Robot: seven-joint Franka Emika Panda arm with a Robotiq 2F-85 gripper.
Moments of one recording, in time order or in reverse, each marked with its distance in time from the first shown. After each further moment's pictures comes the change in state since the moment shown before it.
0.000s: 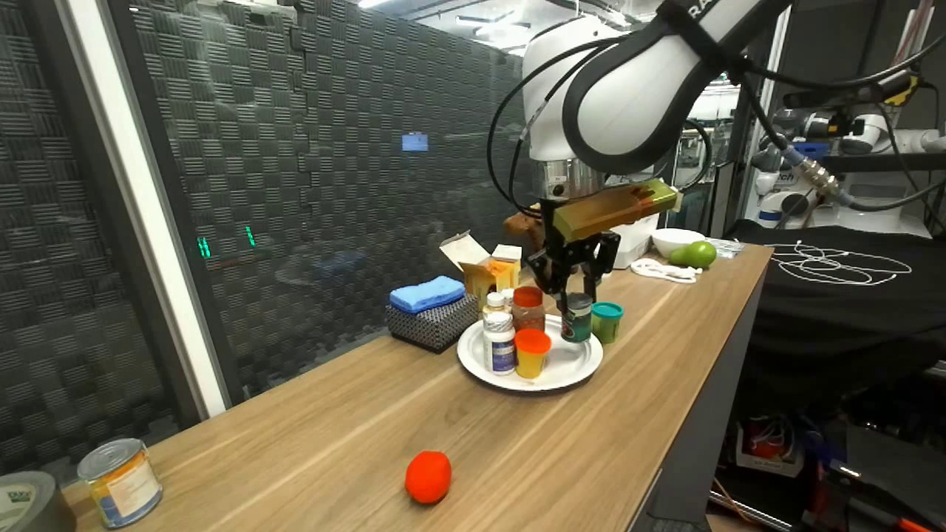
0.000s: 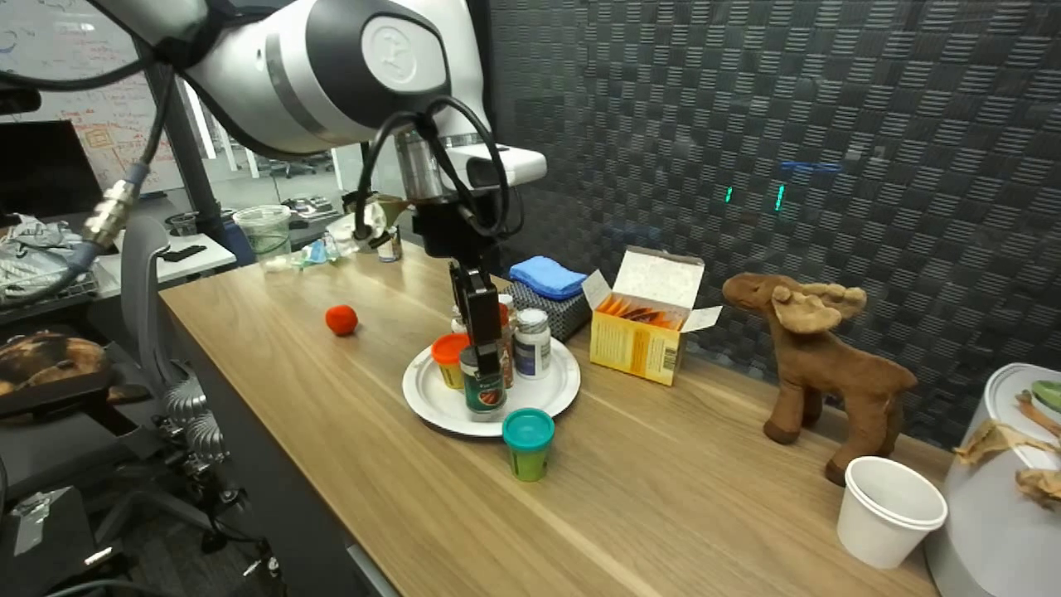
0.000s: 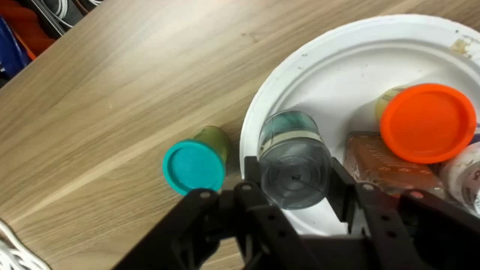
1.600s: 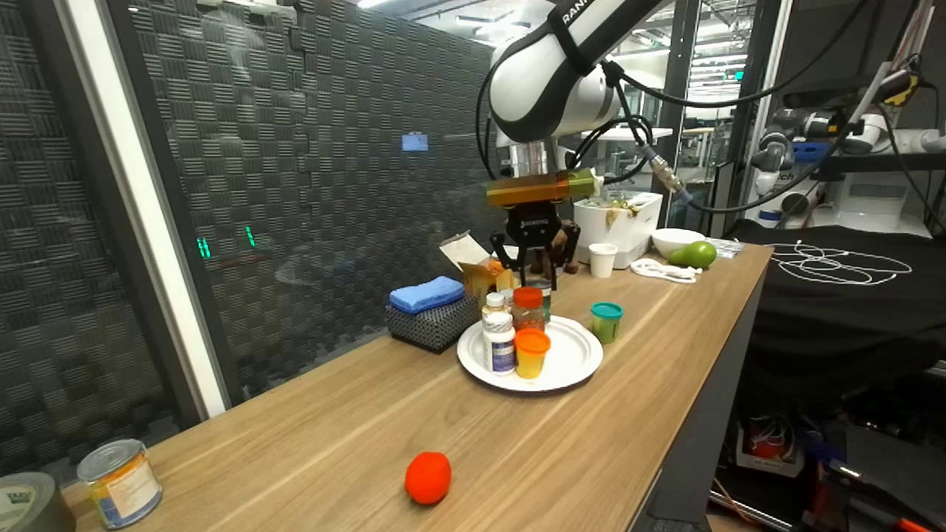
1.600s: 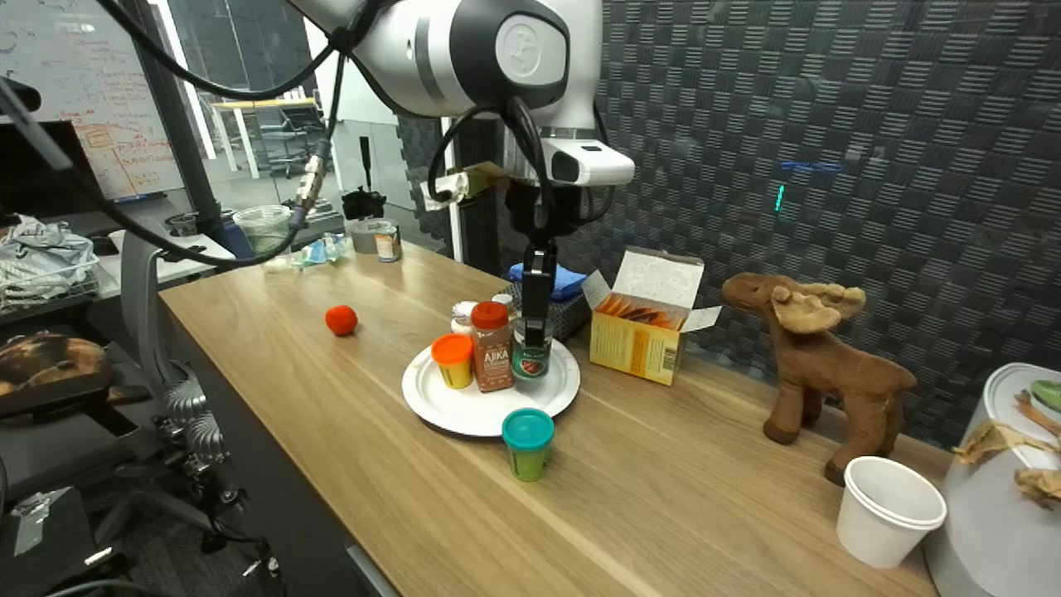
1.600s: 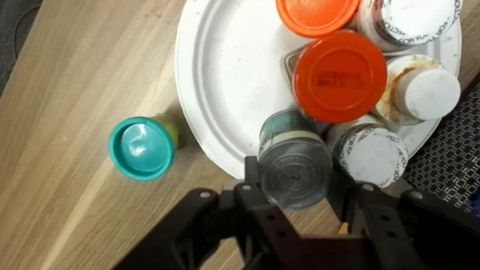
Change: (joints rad) arm -0.004 0.248 -0.066 0.407 0.271 -0.235 0.153
